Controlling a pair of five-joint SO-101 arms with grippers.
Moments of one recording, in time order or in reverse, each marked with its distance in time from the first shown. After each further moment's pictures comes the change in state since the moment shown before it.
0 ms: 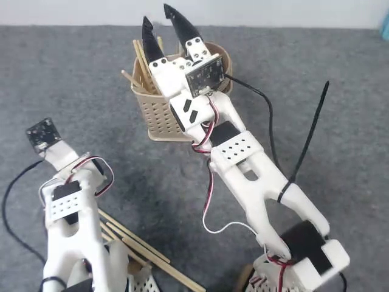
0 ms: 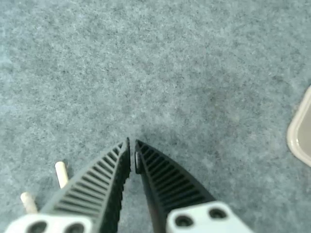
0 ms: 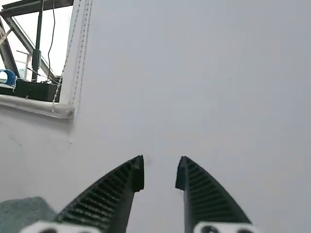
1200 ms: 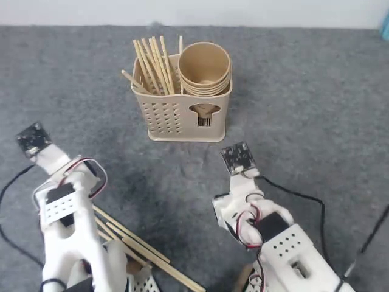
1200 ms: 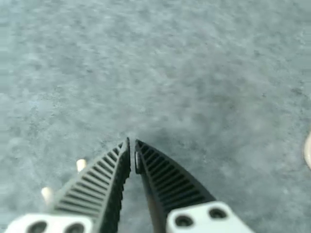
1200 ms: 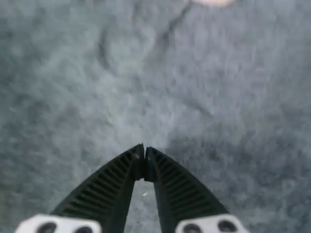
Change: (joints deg) left arm -3.9 0.0 0.0 0.0 0.1; right arm -0.2 -55.8 63.7 71.6 -17.3
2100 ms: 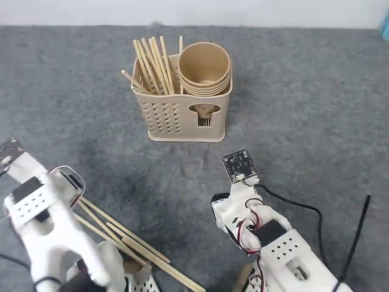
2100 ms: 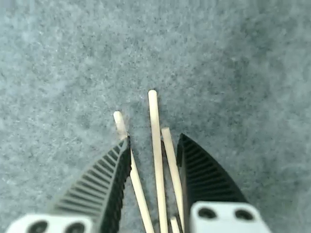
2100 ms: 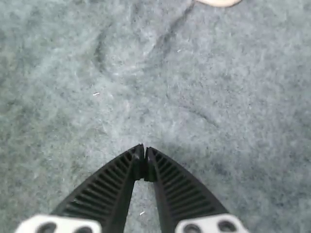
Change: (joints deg) left arm -12.0 3.5 -13.5 30.8 -5.1; right arm 0.0 0.0 7.7 -12.8 0.0
